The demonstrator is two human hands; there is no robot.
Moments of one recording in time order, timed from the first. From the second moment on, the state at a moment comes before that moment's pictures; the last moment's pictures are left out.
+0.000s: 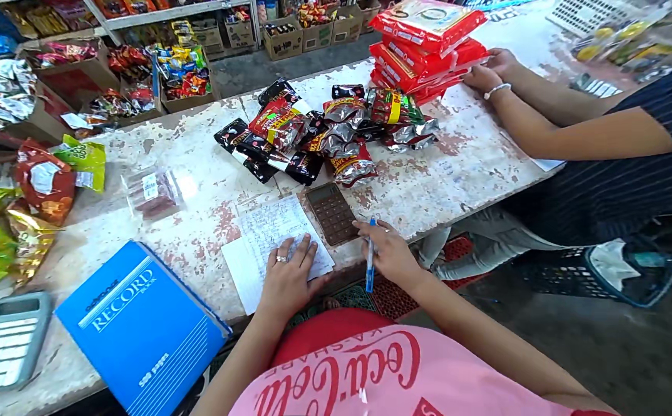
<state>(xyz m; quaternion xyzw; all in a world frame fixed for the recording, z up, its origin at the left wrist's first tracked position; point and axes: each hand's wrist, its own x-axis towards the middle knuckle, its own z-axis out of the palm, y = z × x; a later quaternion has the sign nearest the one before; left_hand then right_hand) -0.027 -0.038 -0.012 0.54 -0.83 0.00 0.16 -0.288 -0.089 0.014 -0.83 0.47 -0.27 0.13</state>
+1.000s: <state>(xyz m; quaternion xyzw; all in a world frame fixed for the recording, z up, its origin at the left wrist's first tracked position) -0.025 -0.036 -0.010 0.50 -0.85 -0.03 0.17 -0.282 -0.101 0.026 -0.83 0.51 -0.22 0.12</state>
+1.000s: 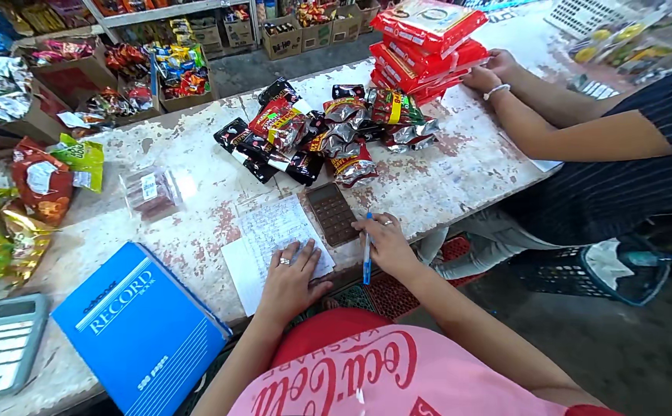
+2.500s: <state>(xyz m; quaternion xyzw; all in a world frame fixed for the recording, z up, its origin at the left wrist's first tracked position) -0.022 -0.029 -0.014 0.47 -0.85 -0.04 0.24 -0.259 -0.095 0.014 -0.83 0.48 -0.26 0.14</state>
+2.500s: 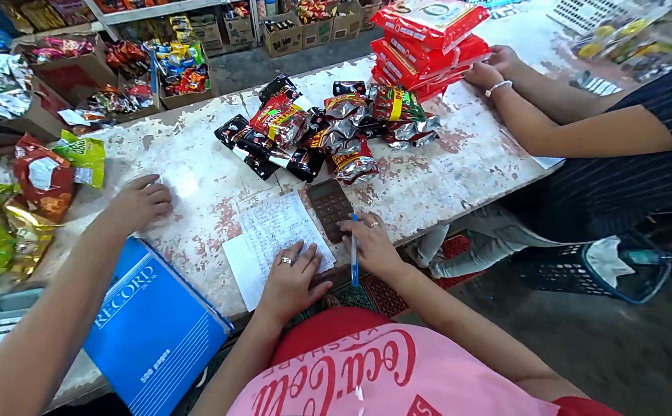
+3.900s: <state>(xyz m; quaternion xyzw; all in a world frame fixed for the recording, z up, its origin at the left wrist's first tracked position) -0.020 -0.033 -0.013 0.49 -0.82 -0.08 0.28 -0.257 -0.100 0.013 -0.84 0.43 -0.28 0.17</state>
